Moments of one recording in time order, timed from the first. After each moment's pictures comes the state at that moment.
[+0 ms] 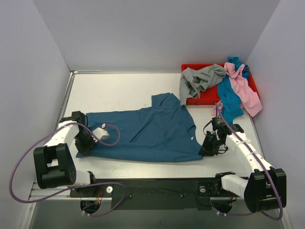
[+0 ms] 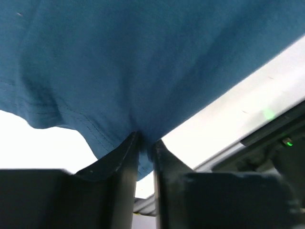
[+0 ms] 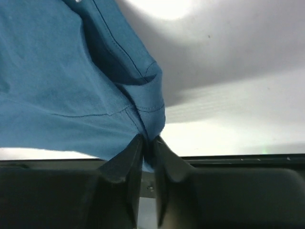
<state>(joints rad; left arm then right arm) 0.15 1.39 0.80 -0.99 0.07 1.12 0.13 1.14 0.66 -0.89 -0.18 0.58</state>
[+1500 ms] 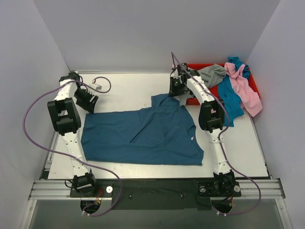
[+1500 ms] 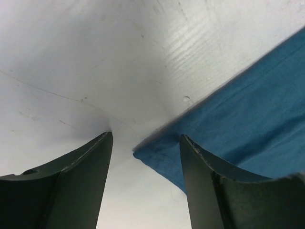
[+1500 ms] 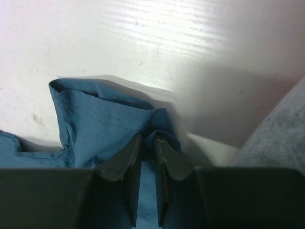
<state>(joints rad) 0.21 2.36 2.02 -1.13 0.26 0.78 0.29 2.57 2.38 -0.84 -0.23 0.24</state>
